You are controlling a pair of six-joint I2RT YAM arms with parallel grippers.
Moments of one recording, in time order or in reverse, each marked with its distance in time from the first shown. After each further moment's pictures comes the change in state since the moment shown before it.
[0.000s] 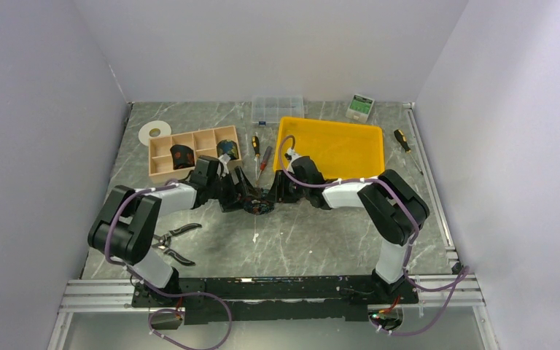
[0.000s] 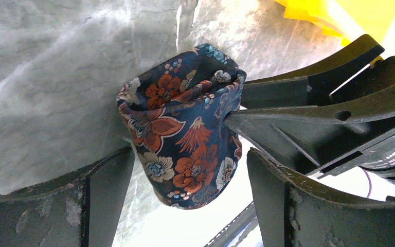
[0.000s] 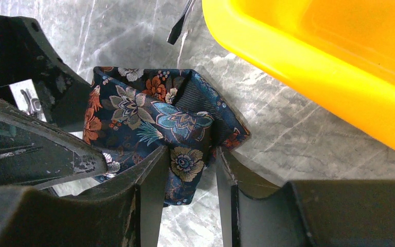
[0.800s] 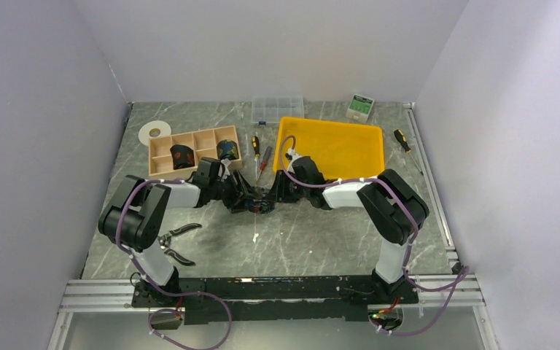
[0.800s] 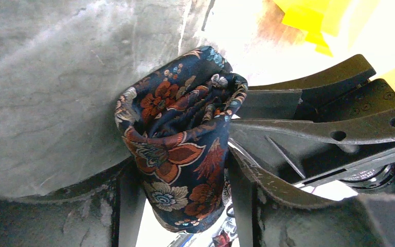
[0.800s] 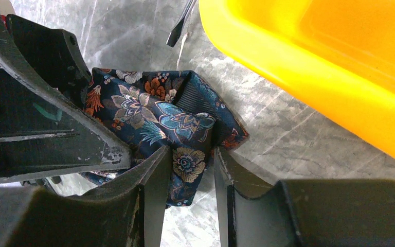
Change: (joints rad) left arm 0.011 0.130 -0.002 0.124 0.124 -0.192; right arm -0.004 0.005 -0.009 0.025 -0.007 0.001
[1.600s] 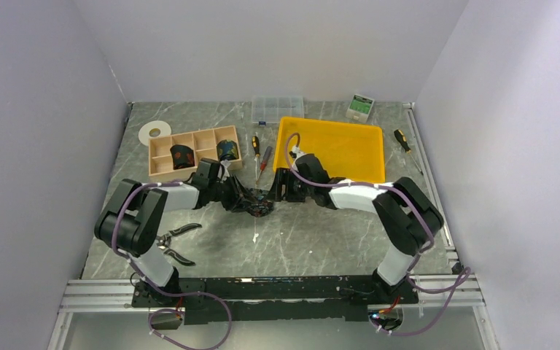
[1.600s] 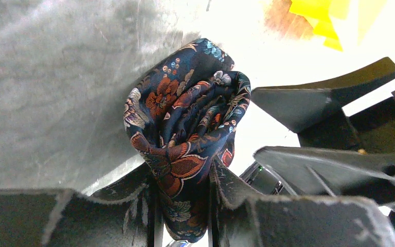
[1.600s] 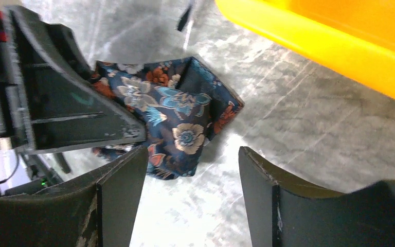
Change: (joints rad) left arm -0.006 -0.032 -0.005 -0.034 -0.007 0.023; right arm 0.000 -0.101 -0.003 -0.130 0.026 0.003
